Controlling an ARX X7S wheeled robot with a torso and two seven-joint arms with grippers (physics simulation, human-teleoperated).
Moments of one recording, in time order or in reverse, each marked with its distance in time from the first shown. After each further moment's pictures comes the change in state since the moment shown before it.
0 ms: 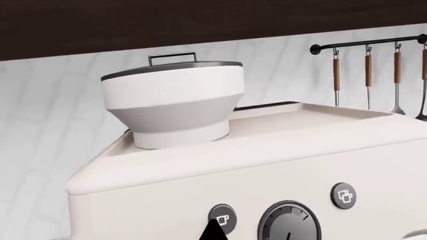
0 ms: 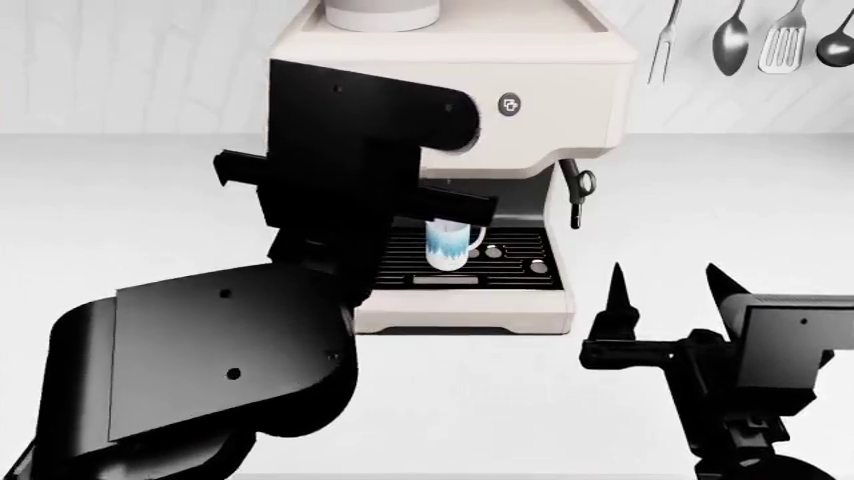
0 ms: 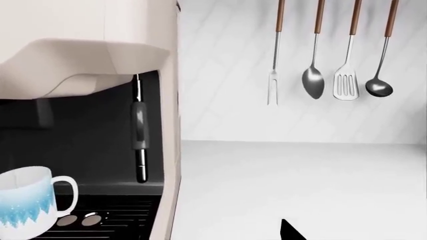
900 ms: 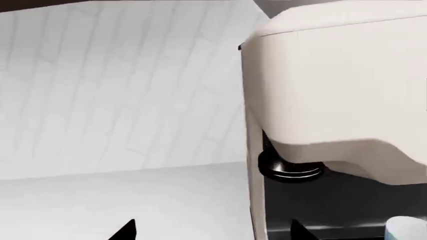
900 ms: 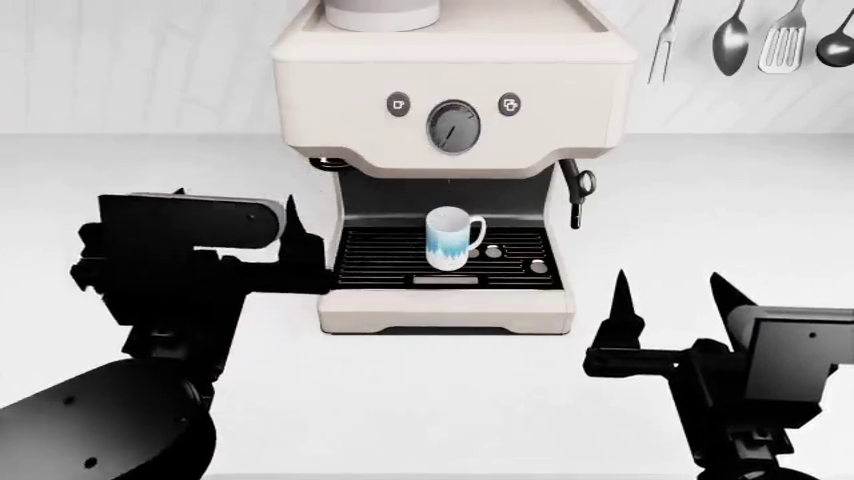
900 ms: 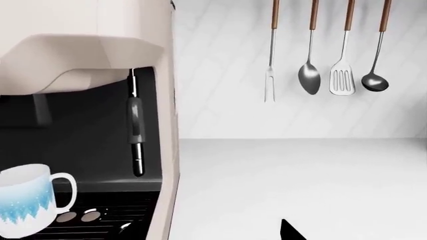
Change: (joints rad) left arm 0.406 -0.374 -0.170 0.121 0.097 0.198 0.158; right arm -0.045 0.000 0.012 0.002 0.009 -0.048 0.005
